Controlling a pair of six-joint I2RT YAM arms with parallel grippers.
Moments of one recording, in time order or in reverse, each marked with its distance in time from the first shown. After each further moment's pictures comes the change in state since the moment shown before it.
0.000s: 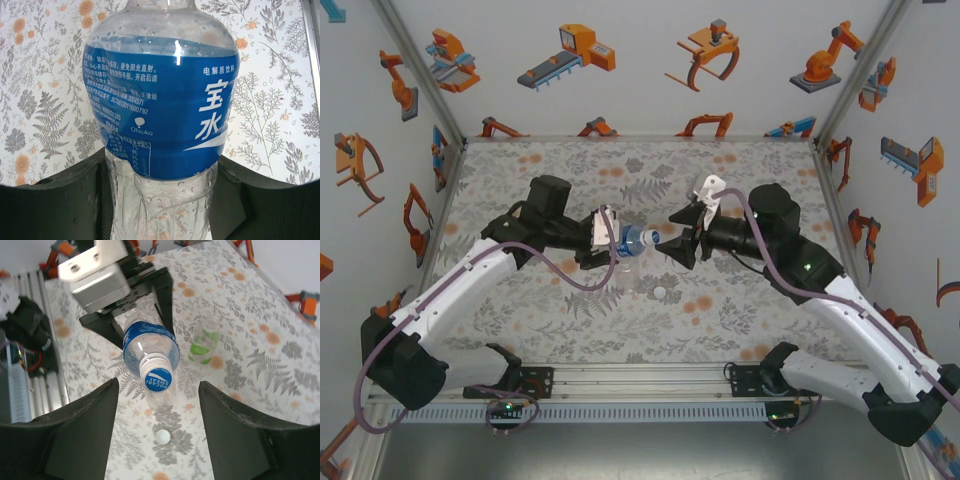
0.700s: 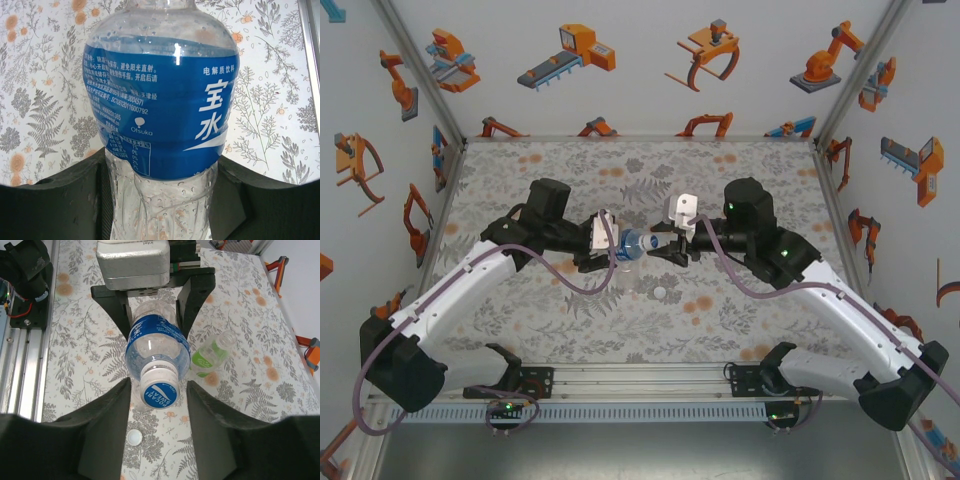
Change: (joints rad) left arm 0.000 -0.013 -0.020 -0.018 0.000 0.021; right arm 0.000 0.103 -0.006 -0.001 -0.176 -0.301
